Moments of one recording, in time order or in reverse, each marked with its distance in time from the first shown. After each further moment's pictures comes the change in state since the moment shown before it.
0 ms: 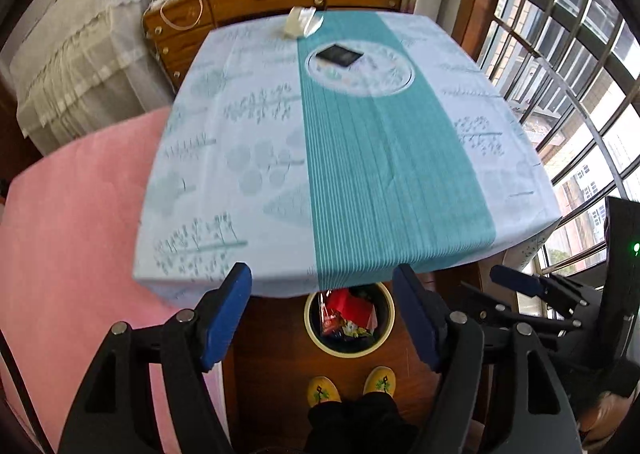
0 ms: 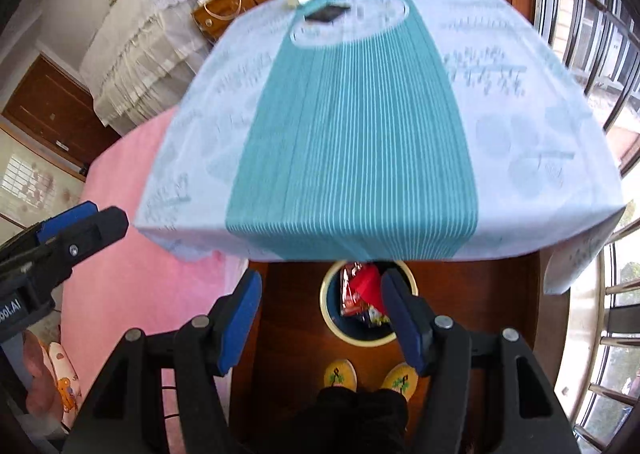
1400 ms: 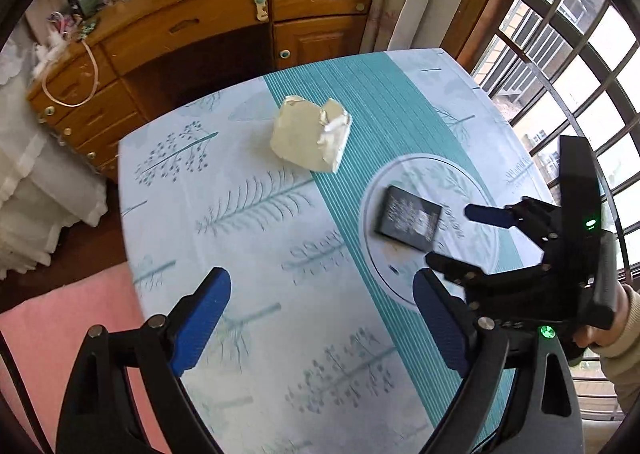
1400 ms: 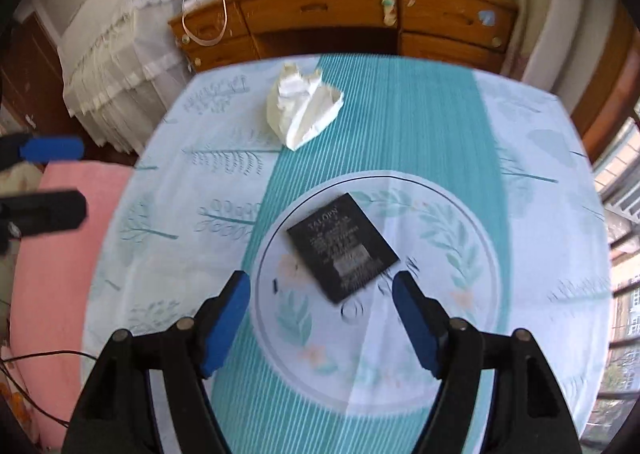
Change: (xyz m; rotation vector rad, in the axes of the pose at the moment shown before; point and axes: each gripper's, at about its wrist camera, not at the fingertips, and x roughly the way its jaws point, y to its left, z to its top) left arm 0.198 0.130 0.366 0.256 0.105 -0.242; right arm 0.166 0.039 0.356 -0.194 -0.005 -0.169
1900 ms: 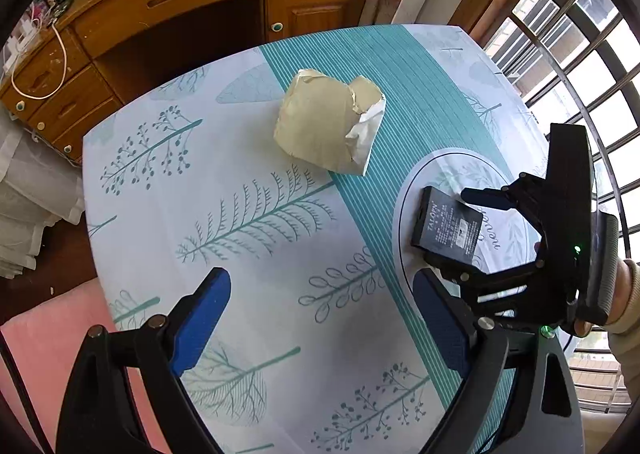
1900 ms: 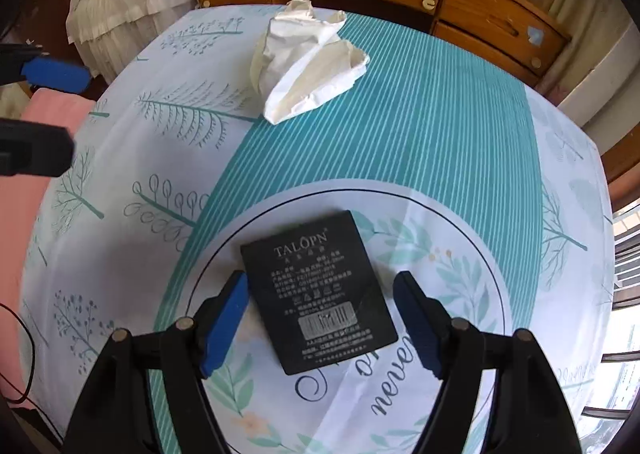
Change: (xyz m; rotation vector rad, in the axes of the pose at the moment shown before) left arm 0.068 0.026 0.026 0.008 0.091 -0.048; right arm 0.064 0.001 0.022 -0.200 0.107 -0.084
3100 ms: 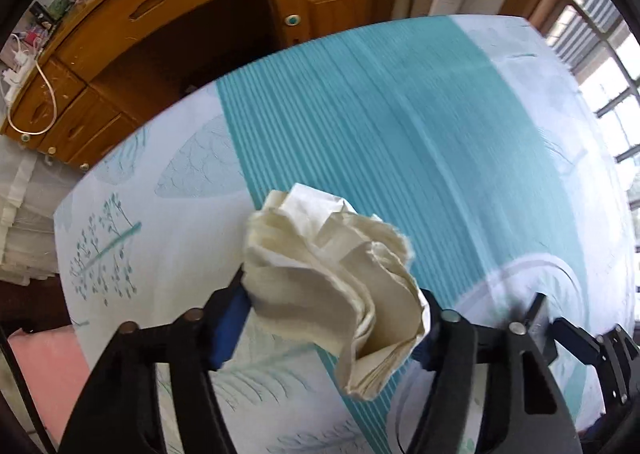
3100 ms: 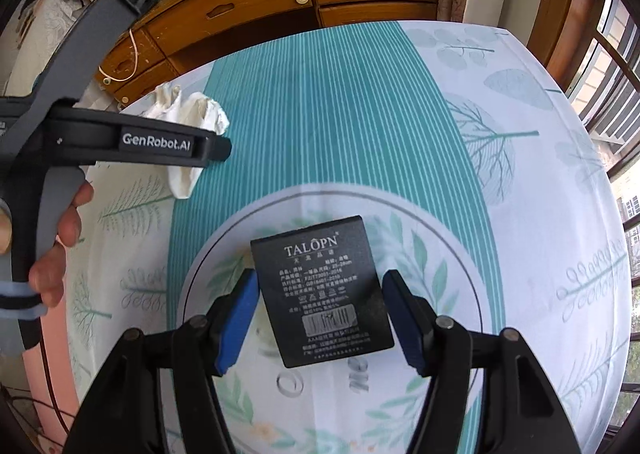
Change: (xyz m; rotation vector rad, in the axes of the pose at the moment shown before) left arm 0.090 -0.045 0.101 -0.013 0.066 0.175; right arm -0.021 -0.059 -0.022 0.477 -0.073 0.020
